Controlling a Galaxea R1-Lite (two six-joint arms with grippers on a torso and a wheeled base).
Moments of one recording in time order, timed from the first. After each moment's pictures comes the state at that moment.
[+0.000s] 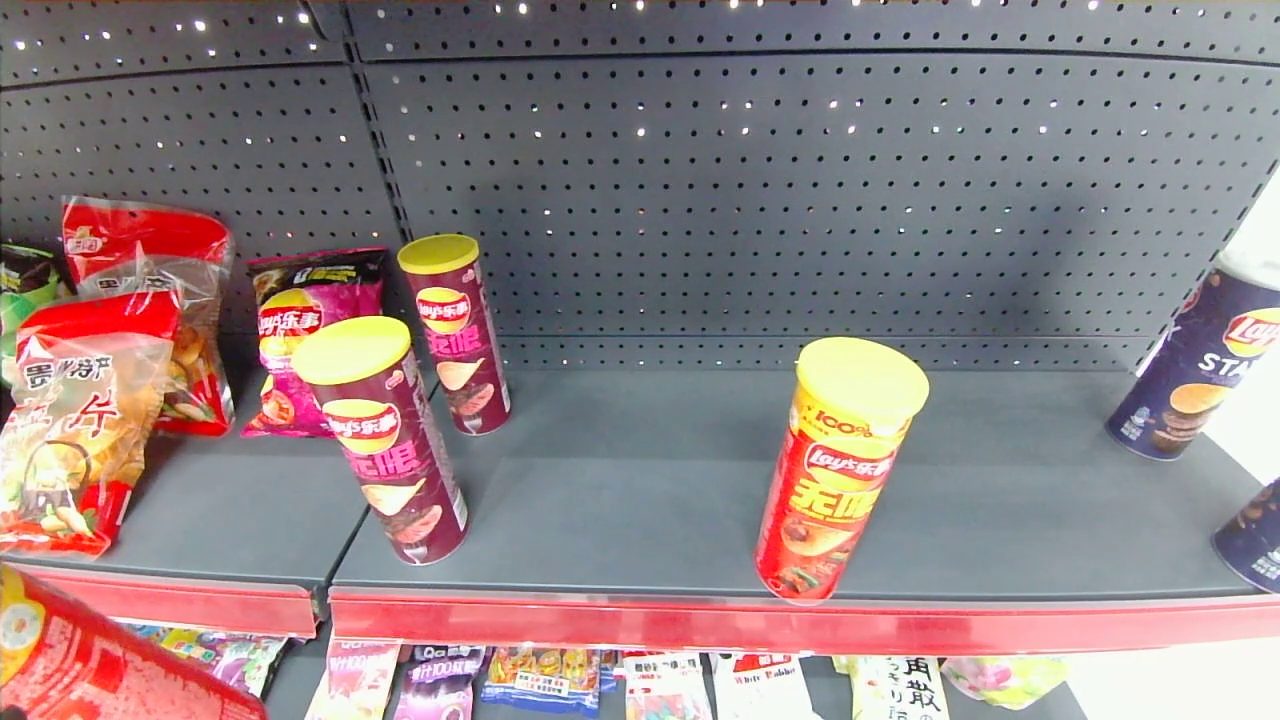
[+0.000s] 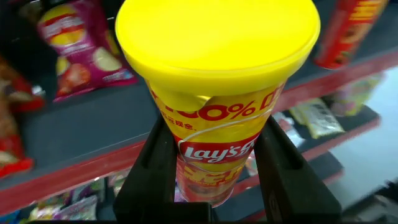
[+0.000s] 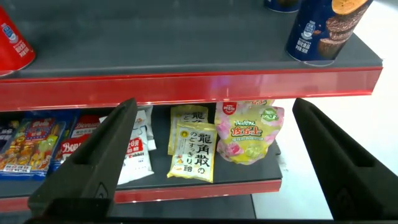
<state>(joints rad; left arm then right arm) -0.18 0.40 -0.46 0.17 -0.25 0.10 -0.11 0.10 0.00 0.00 0.00 -0.02</state>
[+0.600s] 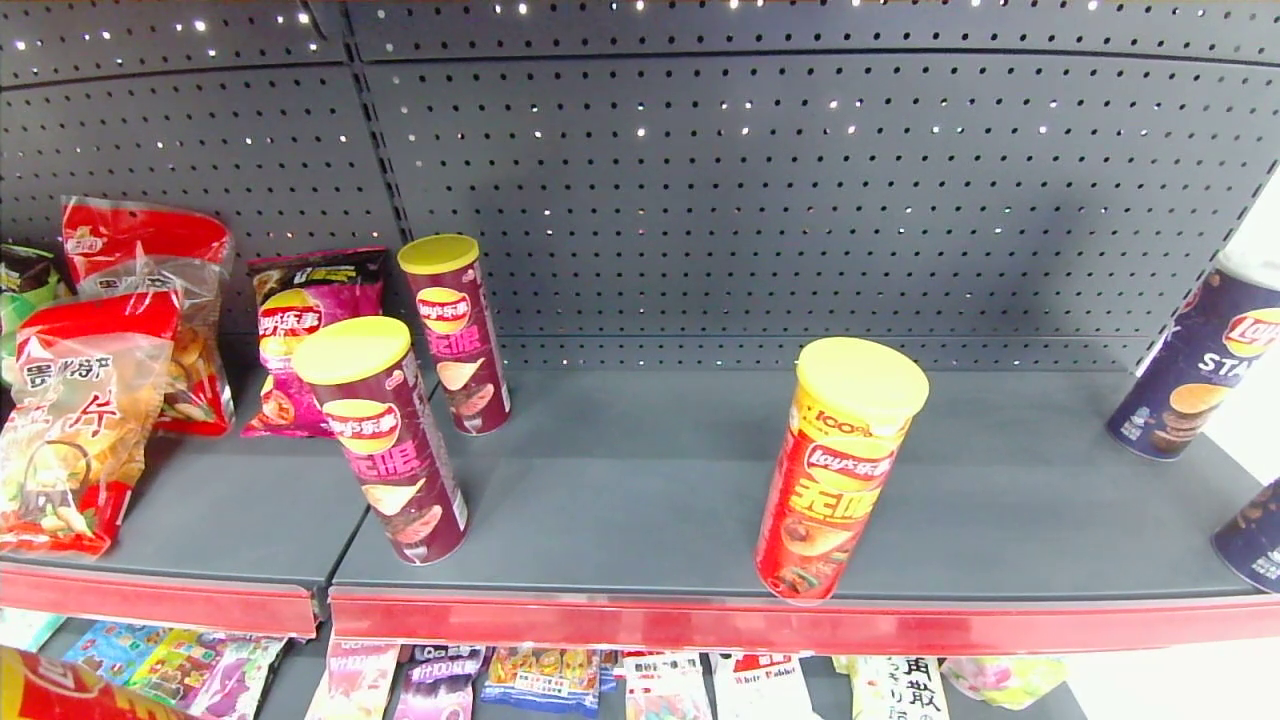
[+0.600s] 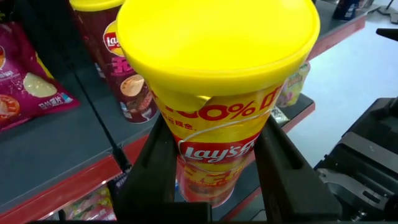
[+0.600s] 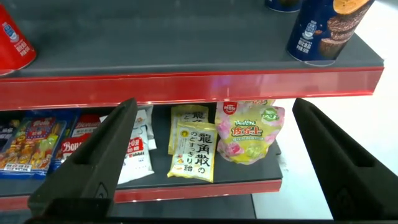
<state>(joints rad) -0.24 0.36 -0.46 0.17 -0.43 0.09 -0.10 0.10 0.00 0.00 0.00 -0.02</state>
